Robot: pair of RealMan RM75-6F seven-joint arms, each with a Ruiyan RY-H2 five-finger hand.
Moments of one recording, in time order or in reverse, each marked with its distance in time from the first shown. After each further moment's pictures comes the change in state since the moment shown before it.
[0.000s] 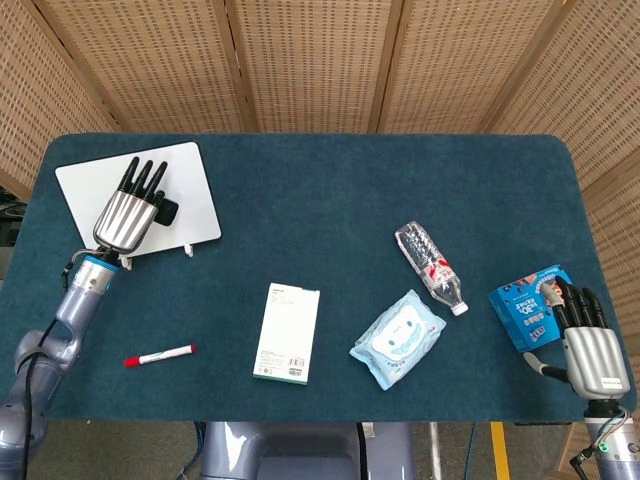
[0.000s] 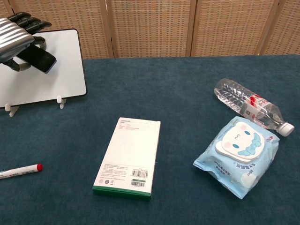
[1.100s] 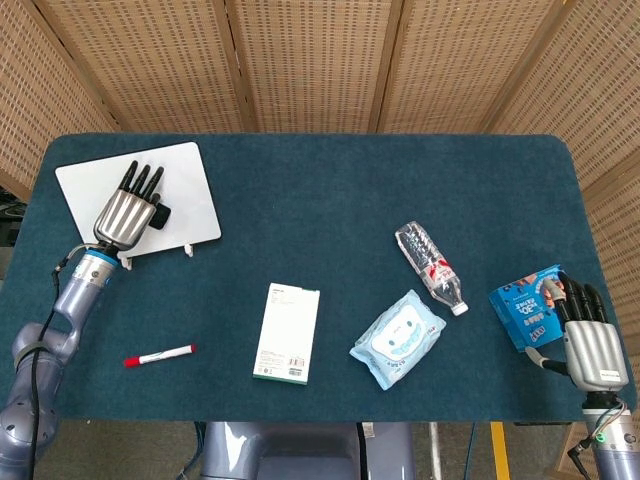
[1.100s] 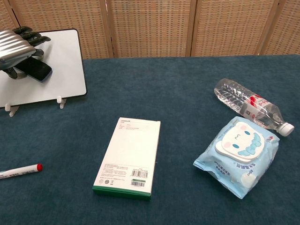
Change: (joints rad) left arm -0.023 -0.026 0.039 0.100 0.016 -0.170 -0.020; right arm 0.017 -0.024 0.020 0.030 0.045 -0.031 -0.005
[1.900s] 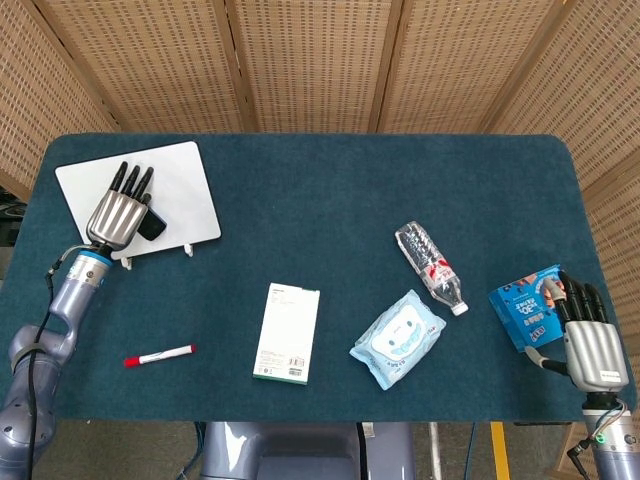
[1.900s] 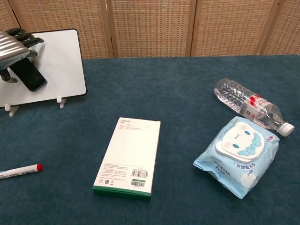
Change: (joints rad) left arm 0.011 0.001 -0.013 0.004 -0.022 -0.033 0.029; right arm -0.001 -0.003 0.000 0.000 -0.008 0.012 0.004
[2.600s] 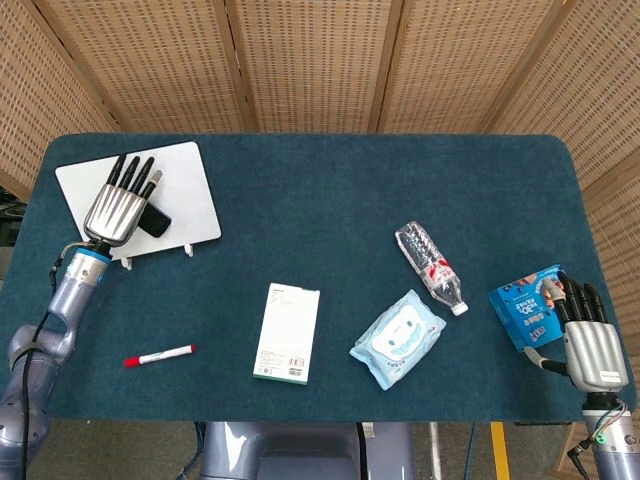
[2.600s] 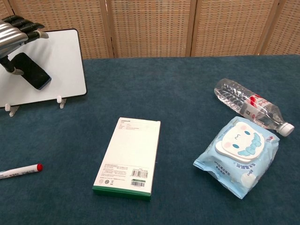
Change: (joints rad) left arm -0.002 0.034 -0.024 -0.063 -0.018 0.113 -0.147; right arm 0.000 0.003 -0.003 -0.001 -0.007 0.004 0.012
